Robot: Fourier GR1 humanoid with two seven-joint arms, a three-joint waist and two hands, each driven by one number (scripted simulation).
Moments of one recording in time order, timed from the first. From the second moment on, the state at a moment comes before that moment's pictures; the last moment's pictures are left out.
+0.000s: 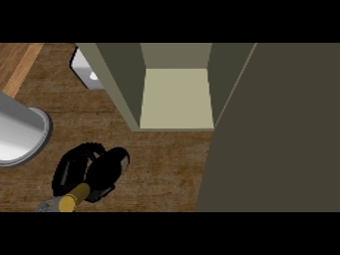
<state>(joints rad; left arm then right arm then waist) -0.14 0.10 0.13 -0.87 0.08 -0.33 -0.76 -0.02 -0.40 0.64 -2.50 0.08 -0.53 0.50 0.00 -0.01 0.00</state>
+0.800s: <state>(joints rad) 0.07 0.00 -0.15 -1.37 0.15 -0.21 -0.46 0.05 -0.46 0.63 -2.51 0.07 -0.54 0.41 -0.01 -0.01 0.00</state>
